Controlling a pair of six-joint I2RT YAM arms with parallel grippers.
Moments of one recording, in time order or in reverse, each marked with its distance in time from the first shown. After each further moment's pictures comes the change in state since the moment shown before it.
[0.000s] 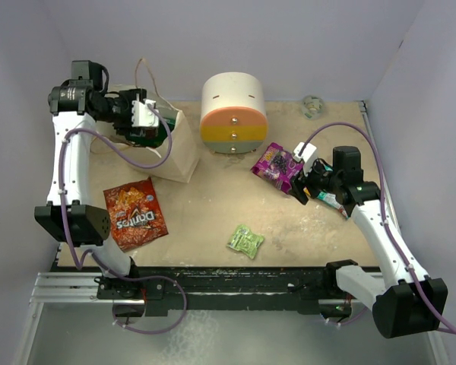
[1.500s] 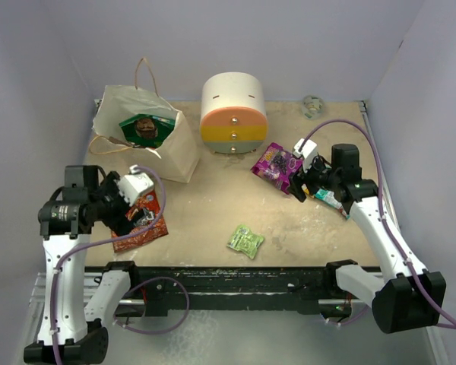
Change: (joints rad) left arm 0.000 -0.867 -0.816 -0.032 -0.341 -0.876; right arm 0.000 0.035 0.000 0.052 0.018 0.047
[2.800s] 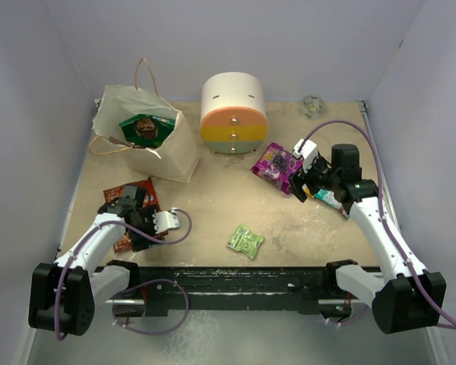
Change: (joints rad) left arm -0.199 0.224 -0.723 0.570 -0.180 0.339; right arm 0.000 -0.005 -0.001 -0.001 0.033 -0.025
